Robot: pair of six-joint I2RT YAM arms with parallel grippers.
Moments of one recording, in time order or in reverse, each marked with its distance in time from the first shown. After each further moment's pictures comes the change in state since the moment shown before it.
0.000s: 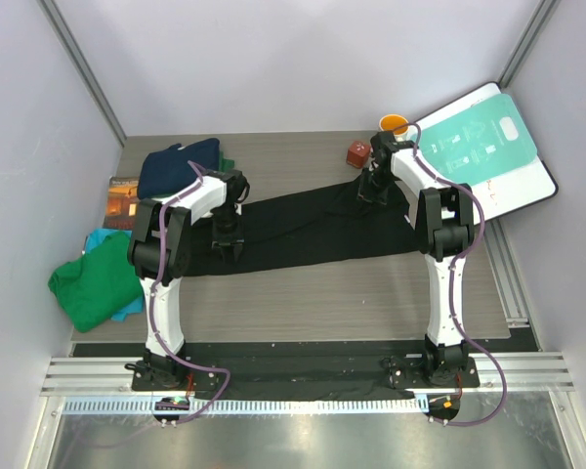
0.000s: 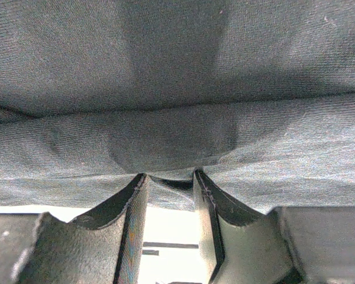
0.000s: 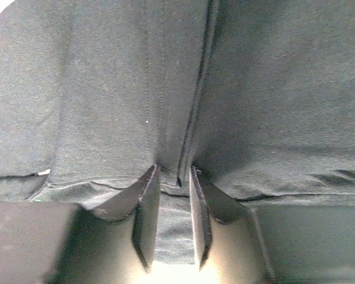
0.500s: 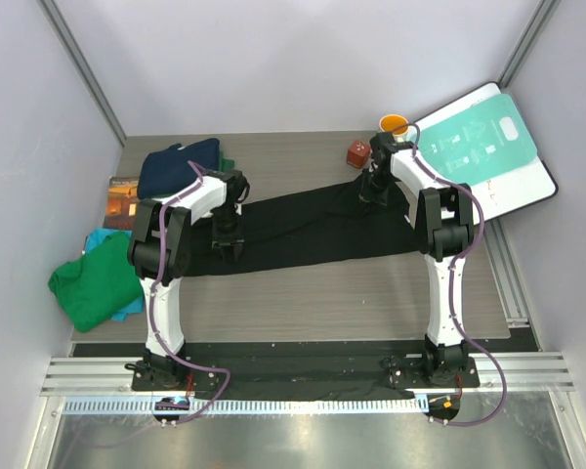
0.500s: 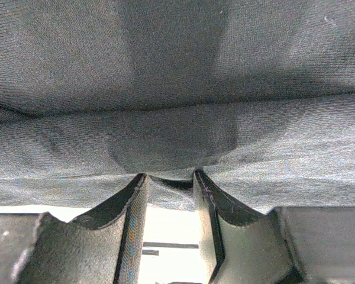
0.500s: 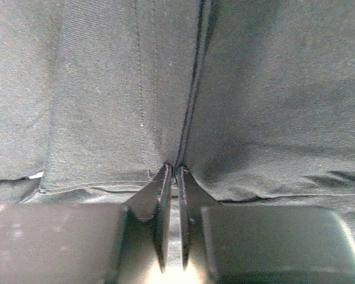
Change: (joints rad) left arm 0.000 0.000 0.000 0.000 0.000 0.000; right arm 0.002 0.000 -0.010 0.002 0.027 -0.012
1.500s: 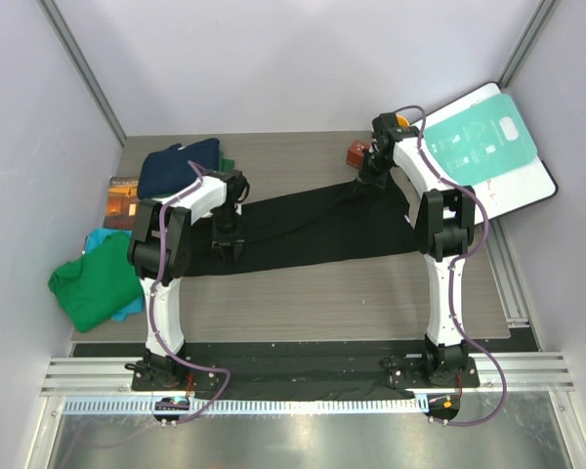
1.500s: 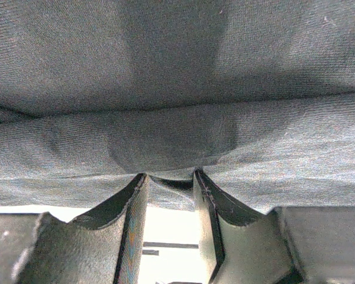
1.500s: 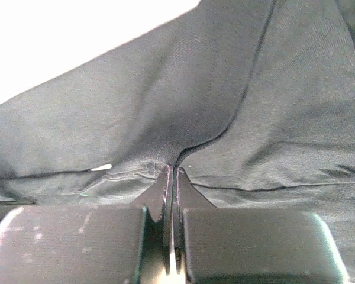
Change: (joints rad) left arm 0.000 0.000 0.000 0.000 0.000 0.000; right arm 0.002 0.000 0.167 -0.040 -0.045 0.031
